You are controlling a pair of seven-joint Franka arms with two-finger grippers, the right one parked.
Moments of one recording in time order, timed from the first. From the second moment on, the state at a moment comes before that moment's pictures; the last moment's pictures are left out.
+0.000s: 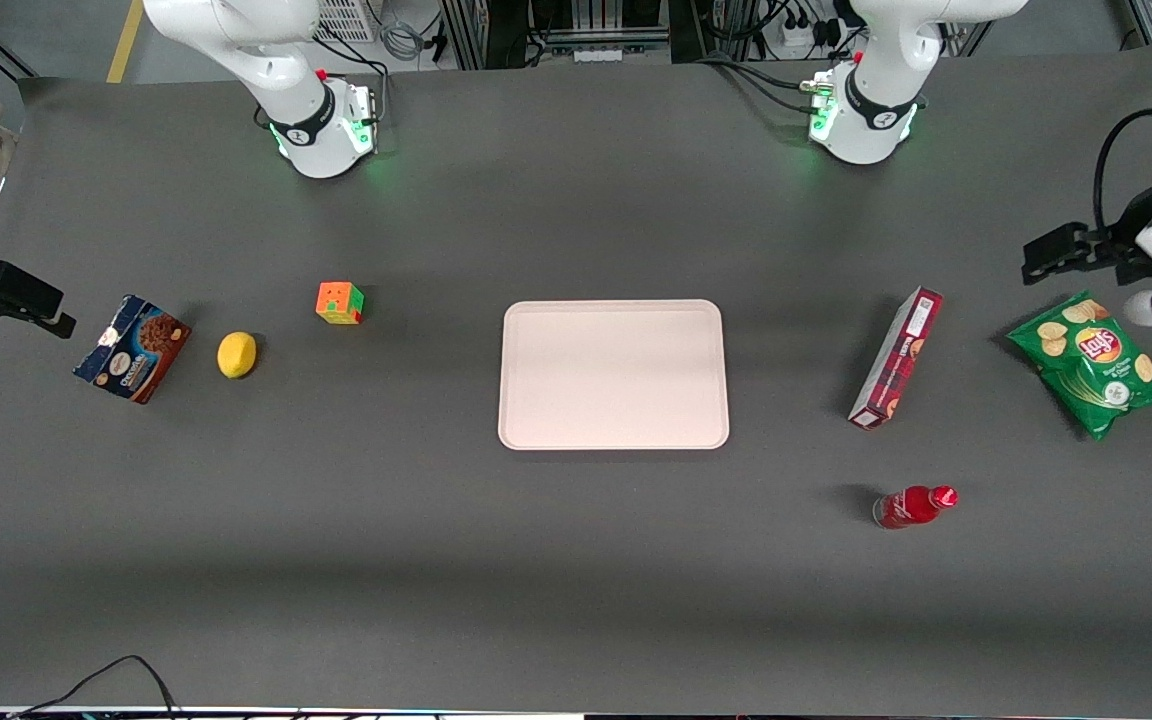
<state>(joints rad) -0.06 0.04 0.02 -1.58 0.01 1.49 0.00</state>
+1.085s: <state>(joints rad) -0.05 0.09 -0.05 -2.32 0.12 2.37 0.45</state>
